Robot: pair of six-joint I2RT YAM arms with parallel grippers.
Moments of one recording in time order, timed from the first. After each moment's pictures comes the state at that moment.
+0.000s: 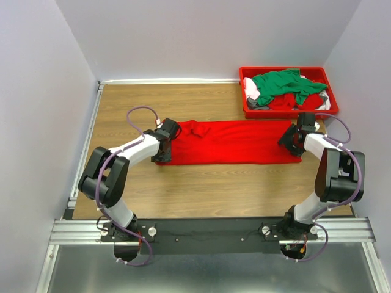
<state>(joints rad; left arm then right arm) -0.47 1.63 0.98 -0.59 -0.28 -0.43 -0.16 1.62 0.88 -0.28 0.08 0.51</state>
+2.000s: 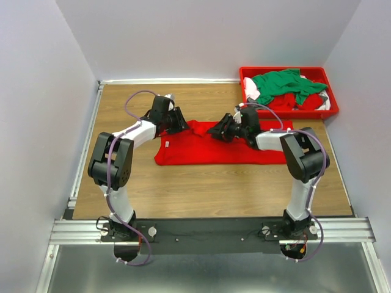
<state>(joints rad) -0.32 1.84 1.18 -0.09 0.27 -0.60 0.38 1.93 1.01 0.42 -0.53 0.98</state>
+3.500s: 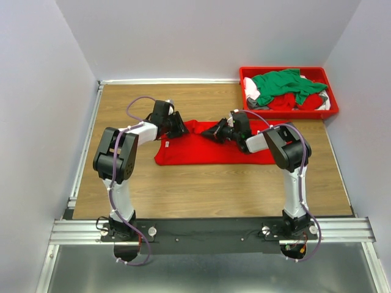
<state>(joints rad) -0.30 1.93 1.16 -0.02 0.29 -0.64 0.43 2.17 1.06 0.72 -0.51 1.24</state>
